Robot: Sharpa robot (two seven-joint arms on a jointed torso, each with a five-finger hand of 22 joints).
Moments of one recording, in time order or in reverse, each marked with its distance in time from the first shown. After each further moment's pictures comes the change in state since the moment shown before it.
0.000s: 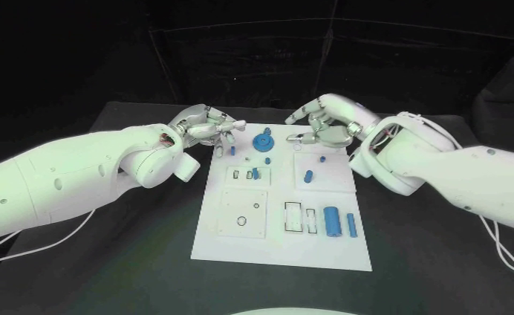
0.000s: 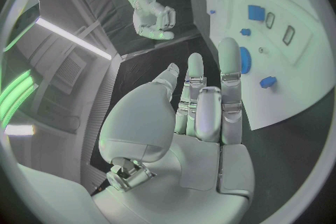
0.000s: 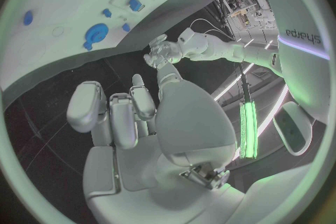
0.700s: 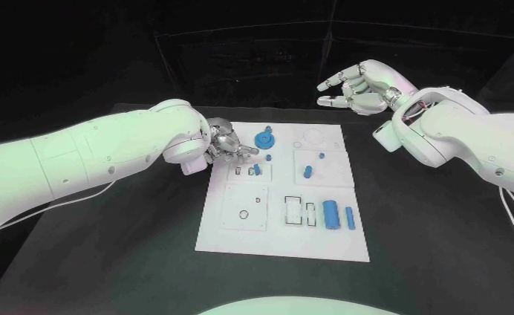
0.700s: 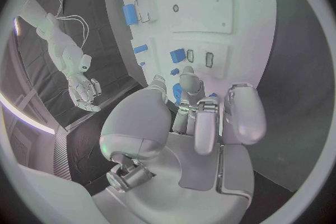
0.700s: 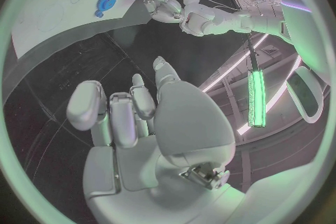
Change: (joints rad) left arm 0.035 0.185 0.000 -0.109 -0.398 0.244 -0.584; left_hand -0.129 0.044 -0.214 0.164 -0.010 -0.118 -0.035 0.266 0.227 -0.125 -0.004 0.473 0.479 -0.002 -0.016 0.124 0.009 -0.054 0.049 -0.011 0.410 0.525; right arm 0.034 -0.033 0.008 -0.085 0.217 0.029 0.053; right_hand 0.008 0.008 -0.006 -0.006 0.022 0.003 -0.003 0.005 -0.002 -0.004 -0.004 -0.007 -0.011 -0.004 -0.003 -0.012 -0.018 0.000 -0.004 -0.004 -0.015 -0.020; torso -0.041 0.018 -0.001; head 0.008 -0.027
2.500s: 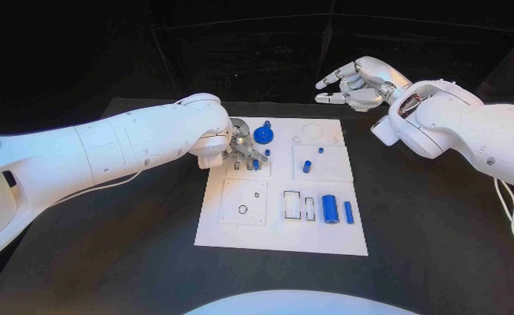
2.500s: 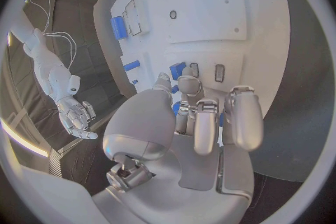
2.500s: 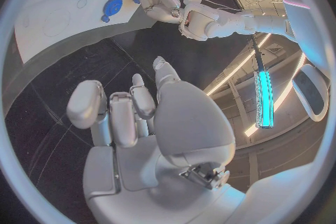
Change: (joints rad) left arm 0.008 0.148 -0.024 -0.095 -0.058 0.107 -0.090; left_hand 0.091 0.038 -0.025 -0.043 0.000 -0.052 -0.009 0.099 0.111 0.005 -0.013 0.043 0.019 0.004 -0.003 0.004 0.000 -0.015 0.003 -0.003 0.063 0.106; right arm 0.001 0.030 0.000 -0.046 0.000 0.049 -0.039; right_hand 0.000 0.000 -0.004 -0.004 0.010 0.000 0.000 0.003 -0.001 0.000 0.000 -0.008 -0.009 0.000 0.000 -0.013 -0.011 0.000 -0.003 -0.003 -0.010 -0.016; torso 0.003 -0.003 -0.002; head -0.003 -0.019
